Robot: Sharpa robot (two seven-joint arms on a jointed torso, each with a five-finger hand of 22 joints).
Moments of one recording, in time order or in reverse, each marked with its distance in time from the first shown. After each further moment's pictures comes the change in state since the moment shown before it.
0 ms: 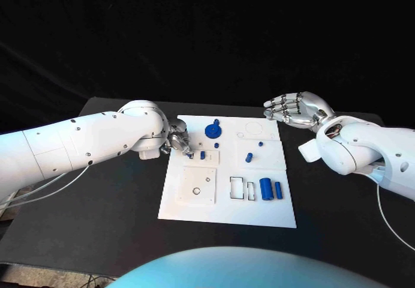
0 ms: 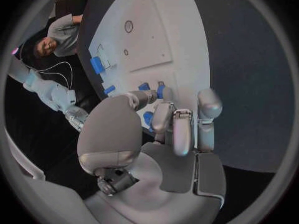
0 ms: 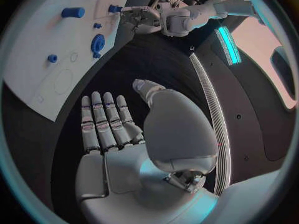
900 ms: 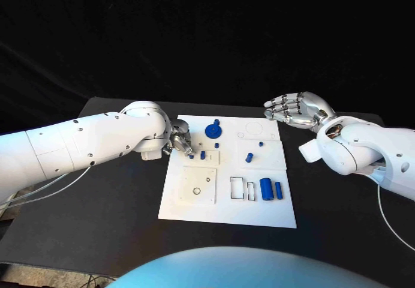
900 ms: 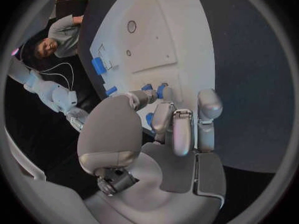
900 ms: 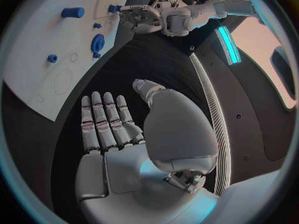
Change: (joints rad) left arm -0.002 0.007 -0.001 0.010 0.000 -0.005 -0.004; left_hand 0.003 0.003 0.000 0.000 -0.004 0.002 0.002 0.000 -0.002 0.000 0.000 0.000 0.002 0.000 0.000 0.000 0.000 0.000 0.004 -0.004 0.000 0.003; right arm 0.000 -0.001 0.000 0.000 0.001 0.000 0.001; right_hand 0.000 0.000 0.000 0.000 0.000 0.000 0.000 0.000 0.000 0.000 0.000 0.004 0.000 0.000 0.000 0.000 -0.001 0.000 0.000 0.000 0.000 -0.003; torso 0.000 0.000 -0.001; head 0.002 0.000
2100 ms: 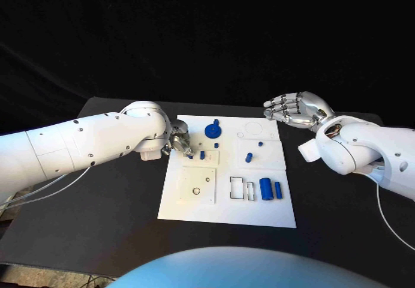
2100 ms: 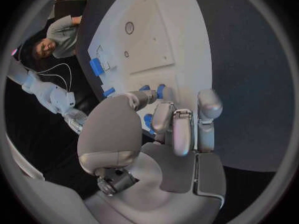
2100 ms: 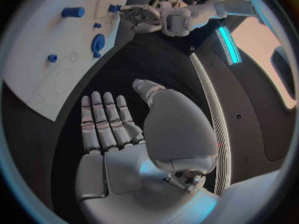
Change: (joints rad) left arm 0.000 0.004 0.001 -0.003 -0.005 0.011 -0.024; left_hand -0.007 0.001 0.003 0.003 -0.008 0.002 0.002 0.000 -0.001 0.000 0.000 0.000 0.001 0.000 0.000 0.000 0.000 0.000 0.000 0.000 0.000 0.001; right arm 0.000 0.002 0.000 -0.004 0.001 0.001 -0.001; right_hand 0.000 0.000 0.000 0.000 0.000 0.000 0.000 0.000 -0.001 0.000 0.000 0.000 0.000 0.000 0.000 0.000 -0.001 0.000 0.000 0.000 0.000 0.000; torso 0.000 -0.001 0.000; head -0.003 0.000
